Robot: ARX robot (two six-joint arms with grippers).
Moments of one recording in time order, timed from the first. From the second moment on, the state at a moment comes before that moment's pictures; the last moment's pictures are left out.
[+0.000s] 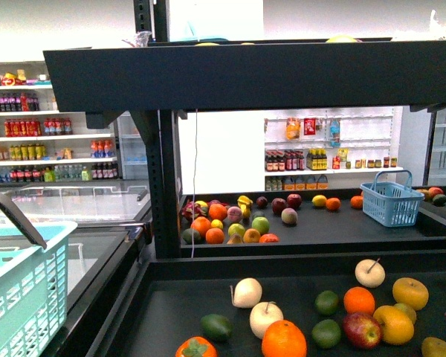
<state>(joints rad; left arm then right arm) 0.35 1.59 0.77 0.82 0.38 -1.21 0.00 0.00 0.02 0.00 0.00 0.00</state>
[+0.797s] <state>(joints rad) 0.32 1.84 1.08 0.78 0.31 -1.24 0.00 0.00 0.02 0.00 0.00 0.00</state>
